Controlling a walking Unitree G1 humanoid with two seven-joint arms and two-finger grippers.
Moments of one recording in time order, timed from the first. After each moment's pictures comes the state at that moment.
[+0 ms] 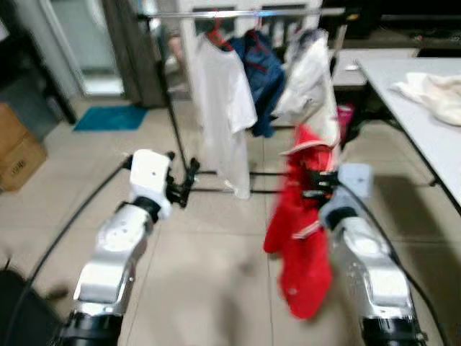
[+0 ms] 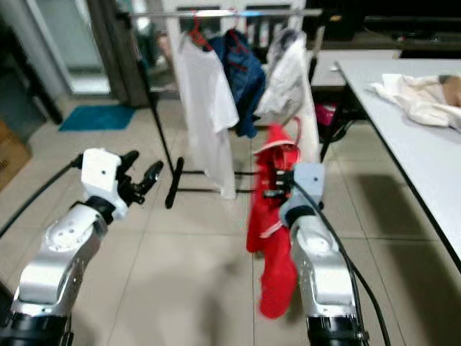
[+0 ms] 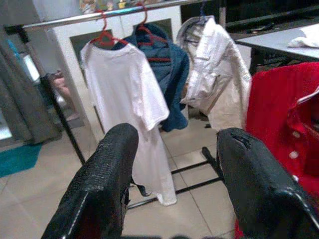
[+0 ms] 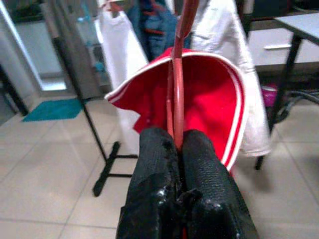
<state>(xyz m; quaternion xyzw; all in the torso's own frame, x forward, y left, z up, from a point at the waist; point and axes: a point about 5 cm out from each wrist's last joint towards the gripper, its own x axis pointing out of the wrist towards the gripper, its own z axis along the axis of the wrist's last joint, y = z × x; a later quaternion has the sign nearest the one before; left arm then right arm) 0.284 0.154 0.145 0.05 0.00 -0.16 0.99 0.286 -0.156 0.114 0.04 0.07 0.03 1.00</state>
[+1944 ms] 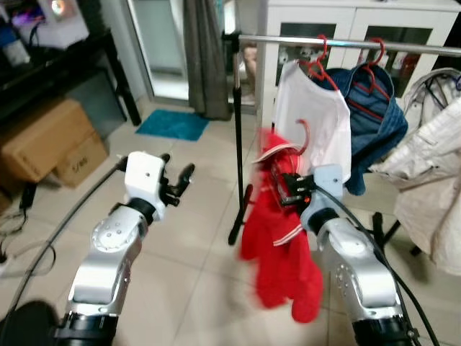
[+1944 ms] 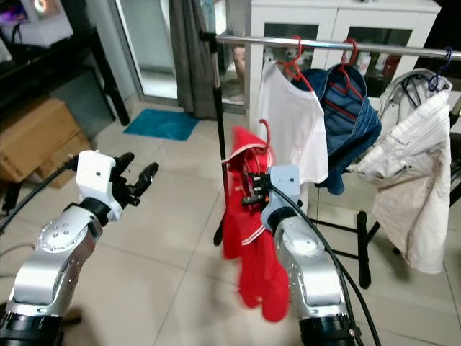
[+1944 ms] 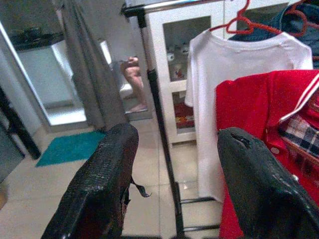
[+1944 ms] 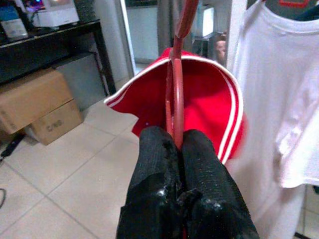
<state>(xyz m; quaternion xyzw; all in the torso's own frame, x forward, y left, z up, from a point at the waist) 0.284 0.159 0.142 0.05 0.01 -0.17 0.99 0.285 -0.129 0.112 0.02 0.08 0.12 0.99</state>
